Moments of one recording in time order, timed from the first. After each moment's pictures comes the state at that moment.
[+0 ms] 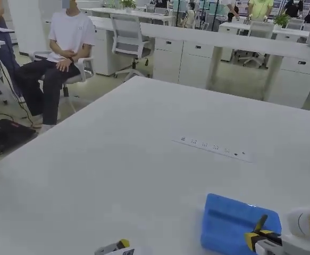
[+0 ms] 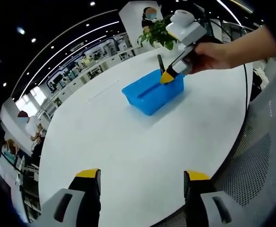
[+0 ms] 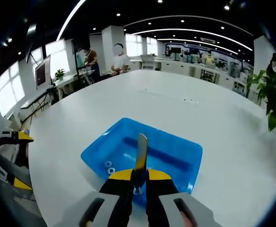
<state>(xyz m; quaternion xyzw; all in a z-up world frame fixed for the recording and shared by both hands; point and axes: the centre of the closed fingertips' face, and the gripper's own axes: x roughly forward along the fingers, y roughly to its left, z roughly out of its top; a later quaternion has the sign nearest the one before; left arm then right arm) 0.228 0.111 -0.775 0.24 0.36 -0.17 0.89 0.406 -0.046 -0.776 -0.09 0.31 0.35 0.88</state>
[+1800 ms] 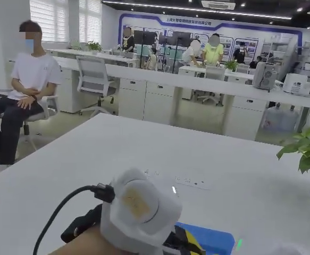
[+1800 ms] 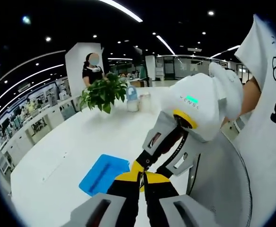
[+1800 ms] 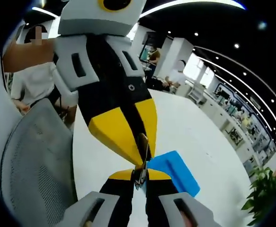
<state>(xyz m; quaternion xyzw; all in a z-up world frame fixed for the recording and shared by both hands) 0.256 -0.032 -0.629 0.18 0.20 -0.51 0.82 0.269 -0.009 -0.687 -0.33 0.19 0.51 0.77</state>
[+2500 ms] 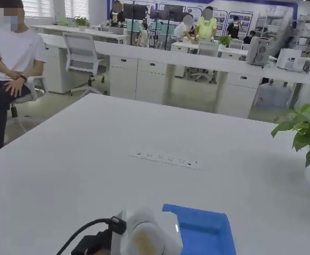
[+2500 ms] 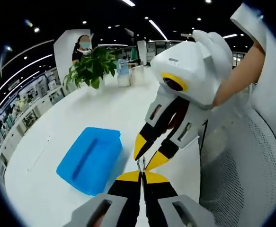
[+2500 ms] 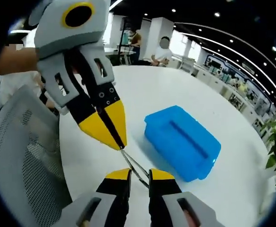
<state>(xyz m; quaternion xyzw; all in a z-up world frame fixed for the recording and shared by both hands) 0.274 -0.034 -0.750 0.24 0.26 -0.52 0.77 0.287 -0.047 -0.781 -0.25 0.31 0.46 0.80</state>
